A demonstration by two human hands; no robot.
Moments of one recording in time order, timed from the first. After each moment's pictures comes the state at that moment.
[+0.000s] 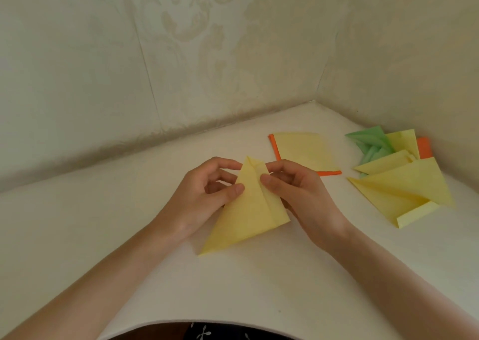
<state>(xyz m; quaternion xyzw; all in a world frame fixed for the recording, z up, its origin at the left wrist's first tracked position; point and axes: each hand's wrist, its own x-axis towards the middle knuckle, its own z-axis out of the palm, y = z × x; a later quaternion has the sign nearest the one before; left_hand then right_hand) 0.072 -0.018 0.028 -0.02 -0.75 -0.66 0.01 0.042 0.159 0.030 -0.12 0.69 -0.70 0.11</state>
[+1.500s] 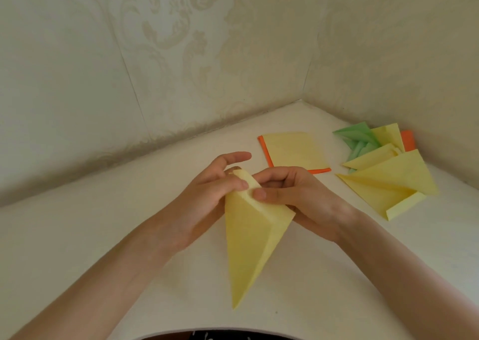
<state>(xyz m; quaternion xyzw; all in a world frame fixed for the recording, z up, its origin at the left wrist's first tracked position) 0.067 -0.001 0.049 -0.03 -0.63 -0.76 -0.13 0.042 0.176 0.052 -0.16 0.63 -0.71 0.28</state>
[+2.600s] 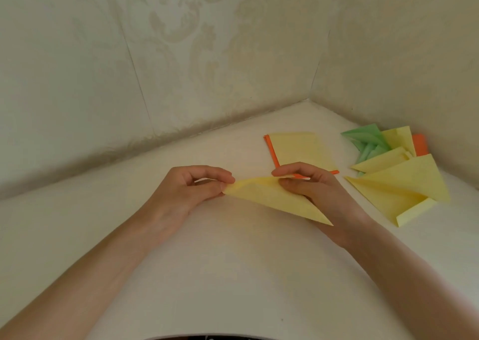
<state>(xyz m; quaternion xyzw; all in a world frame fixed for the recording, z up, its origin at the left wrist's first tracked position) 0.061 -0.037 0.033 0.01 -0.70 -0.71 -0.04 0.036 0.184 0.041 -0.04 0.69 -0.70 0.16</state>
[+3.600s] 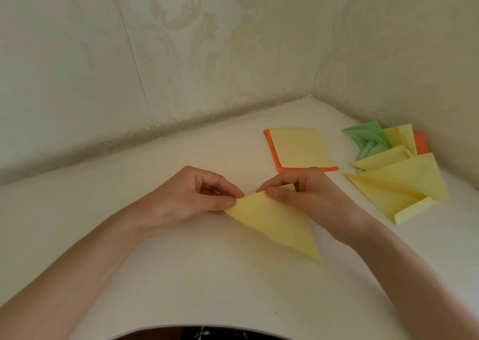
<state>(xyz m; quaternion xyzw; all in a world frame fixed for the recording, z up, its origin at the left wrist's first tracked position) 0.064 -0.034 0.034 -0.07 -0.78 -0.61 -0.14 0.042 0.182 0.047 -0.16 0.80 -0.55 0.17</state>
